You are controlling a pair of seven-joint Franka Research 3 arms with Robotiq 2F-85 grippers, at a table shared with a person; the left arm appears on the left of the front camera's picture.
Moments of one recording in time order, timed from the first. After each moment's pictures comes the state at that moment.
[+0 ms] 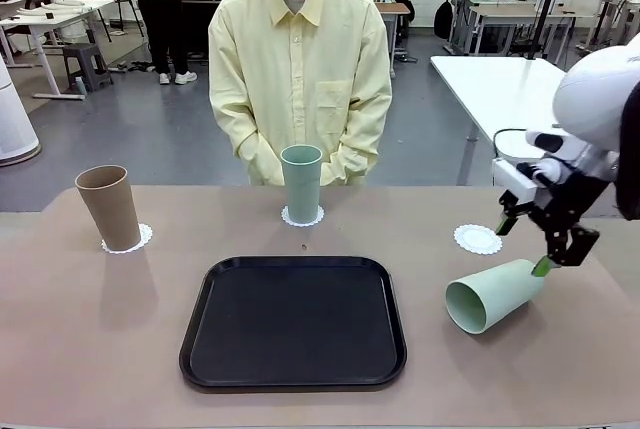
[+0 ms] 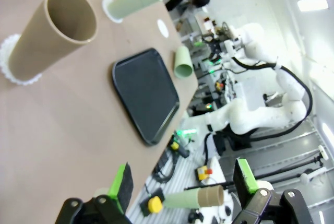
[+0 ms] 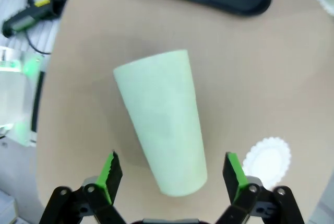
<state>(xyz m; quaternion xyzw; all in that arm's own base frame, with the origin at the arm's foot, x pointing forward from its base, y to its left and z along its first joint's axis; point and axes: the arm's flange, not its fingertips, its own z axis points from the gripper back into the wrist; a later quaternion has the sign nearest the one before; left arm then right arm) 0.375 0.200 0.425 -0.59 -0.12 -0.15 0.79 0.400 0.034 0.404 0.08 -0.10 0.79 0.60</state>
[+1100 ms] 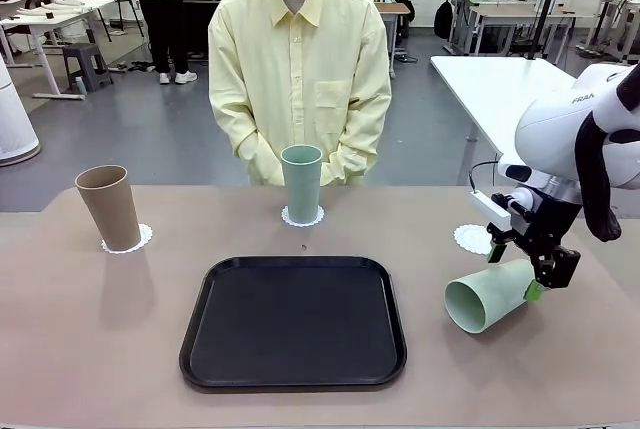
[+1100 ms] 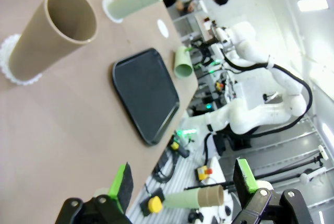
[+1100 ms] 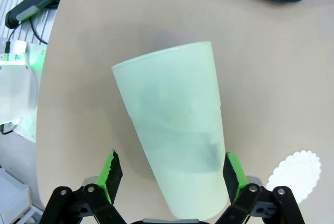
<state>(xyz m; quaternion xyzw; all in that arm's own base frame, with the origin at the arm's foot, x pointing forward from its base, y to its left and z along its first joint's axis) 0.375 0.200 0.425 -0.59 -0.12 -0.15 0.79 0.407 0.043 0.360 0.09 -0.04 0.79 0.60</state>
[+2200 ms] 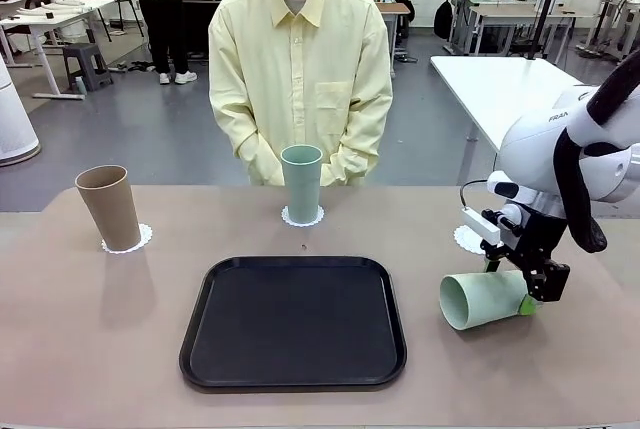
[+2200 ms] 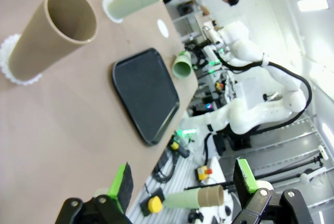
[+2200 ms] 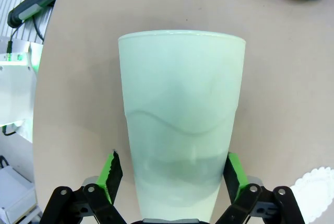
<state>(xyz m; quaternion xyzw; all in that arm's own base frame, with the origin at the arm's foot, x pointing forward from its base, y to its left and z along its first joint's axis) 0.375 0.200 0.425 -0.59 -0.12 -0.15 0.79 0.412 0.049 0.330 0.11 -0.02 0.79 0.60</state>
